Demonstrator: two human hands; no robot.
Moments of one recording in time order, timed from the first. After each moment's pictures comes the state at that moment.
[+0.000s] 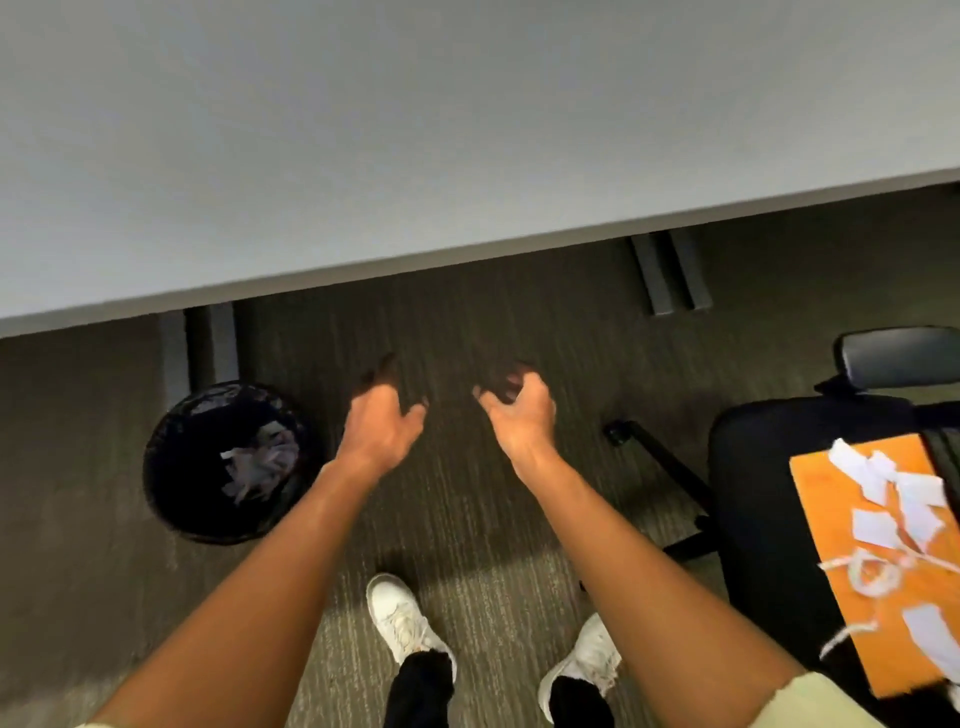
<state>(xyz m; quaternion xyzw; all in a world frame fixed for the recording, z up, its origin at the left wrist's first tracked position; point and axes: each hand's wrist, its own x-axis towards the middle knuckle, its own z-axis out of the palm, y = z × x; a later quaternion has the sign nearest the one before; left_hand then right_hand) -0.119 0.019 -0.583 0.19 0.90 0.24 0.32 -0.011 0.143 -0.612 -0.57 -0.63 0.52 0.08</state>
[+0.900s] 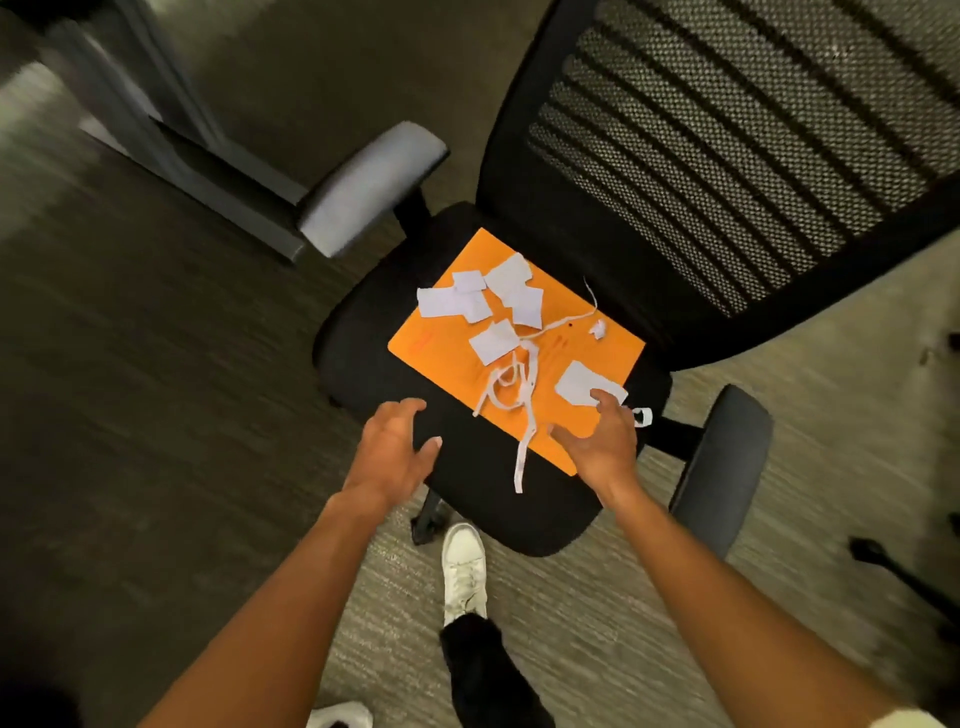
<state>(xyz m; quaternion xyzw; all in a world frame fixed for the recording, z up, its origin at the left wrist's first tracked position) 0.327 0.304 -0.645 0.57 0.68 0.07 0.46 0.581 0.303 -0.653 -0.84 -0.40 0.35 0.13</state>
